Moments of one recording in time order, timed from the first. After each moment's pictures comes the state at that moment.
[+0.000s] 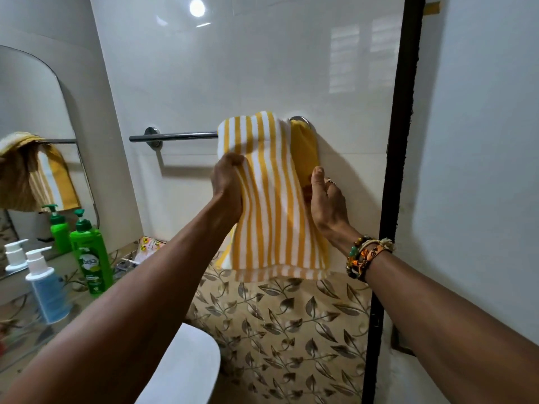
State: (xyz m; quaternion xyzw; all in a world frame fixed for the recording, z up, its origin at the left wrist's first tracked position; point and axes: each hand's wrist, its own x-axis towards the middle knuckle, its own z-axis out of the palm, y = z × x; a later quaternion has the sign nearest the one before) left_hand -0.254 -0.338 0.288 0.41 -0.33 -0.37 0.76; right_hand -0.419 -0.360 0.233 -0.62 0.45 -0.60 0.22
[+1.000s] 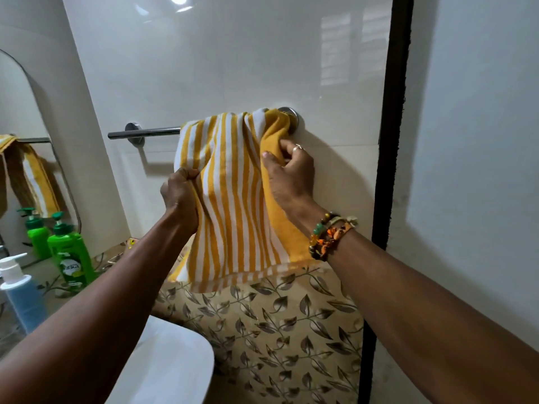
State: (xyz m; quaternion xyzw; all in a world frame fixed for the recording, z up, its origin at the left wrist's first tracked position) left_hand -0.208 -0.341 0.265 0.48 -0.29 -0.29 0.78; right_hand -0.371 -0.350 0.272 -0.58 0.37 -0.69 0.22
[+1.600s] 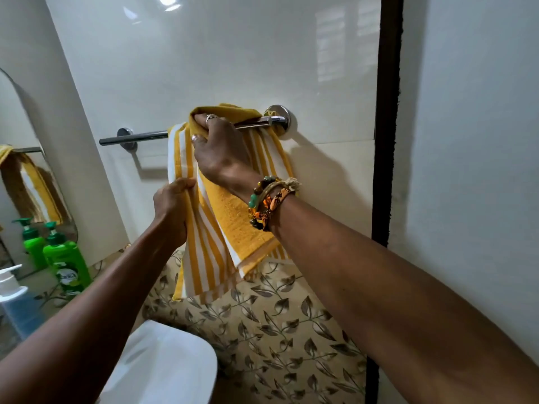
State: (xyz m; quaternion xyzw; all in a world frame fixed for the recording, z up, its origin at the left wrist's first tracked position) left_hand -0.199 -0.345 0.255 0.52 -0.34 -0.31 0.73; right_hand -0.312 -0.340 0.327 -0.76 0.33 -0.55 0.14
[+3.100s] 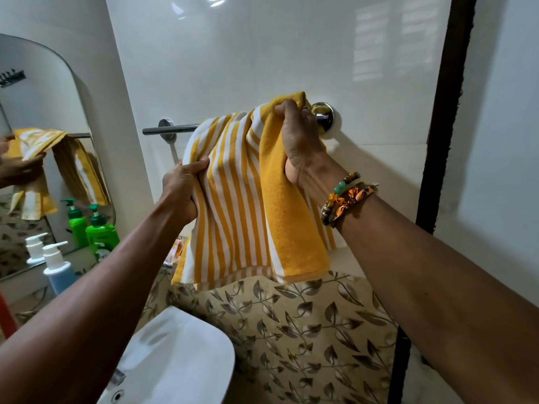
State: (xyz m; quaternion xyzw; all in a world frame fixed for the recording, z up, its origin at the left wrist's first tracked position) left_hand -0.131 -0.358 0.268 0.45 -0.33 -0.35 0.75; right_hand -0.341 -0.350 0.336 -0.57 0.24 -0.65 0.43
